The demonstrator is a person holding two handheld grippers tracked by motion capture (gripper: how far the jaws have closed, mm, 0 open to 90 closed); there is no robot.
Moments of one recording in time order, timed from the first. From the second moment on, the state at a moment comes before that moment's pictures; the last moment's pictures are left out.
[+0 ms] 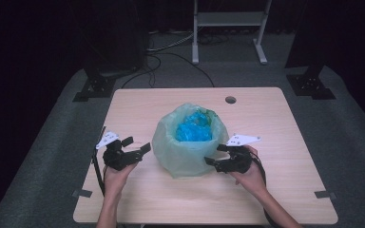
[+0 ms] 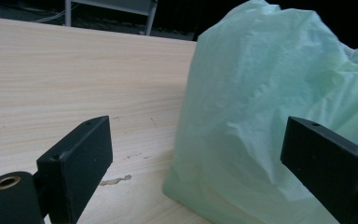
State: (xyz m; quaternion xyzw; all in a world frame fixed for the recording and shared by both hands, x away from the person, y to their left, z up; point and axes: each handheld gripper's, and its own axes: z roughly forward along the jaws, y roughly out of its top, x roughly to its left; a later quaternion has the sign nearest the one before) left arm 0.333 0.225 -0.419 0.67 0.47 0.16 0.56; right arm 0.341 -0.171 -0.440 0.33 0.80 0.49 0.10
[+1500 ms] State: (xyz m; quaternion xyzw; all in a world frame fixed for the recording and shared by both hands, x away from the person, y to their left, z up) left arm 0.336 0.204 -0.378 0.68 0.43 0.16 0.58; right arm 0.302 -0.296 -0.462 0.42 0.76 0.48 0.14
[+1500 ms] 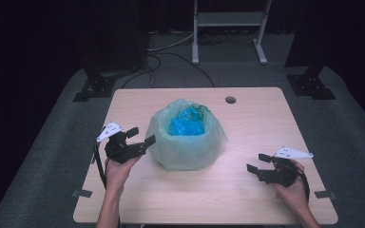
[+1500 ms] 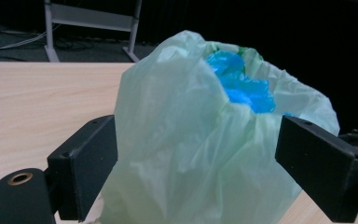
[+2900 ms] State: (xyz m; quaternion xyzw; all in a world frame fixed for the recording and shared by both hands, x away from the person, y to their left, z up) left arm 0.373 0.155 -0.350 0.70 0.45 0.24 0.51; right arm 0.299 -0.290 -0.457 0.41 0.76 0.48 0.15
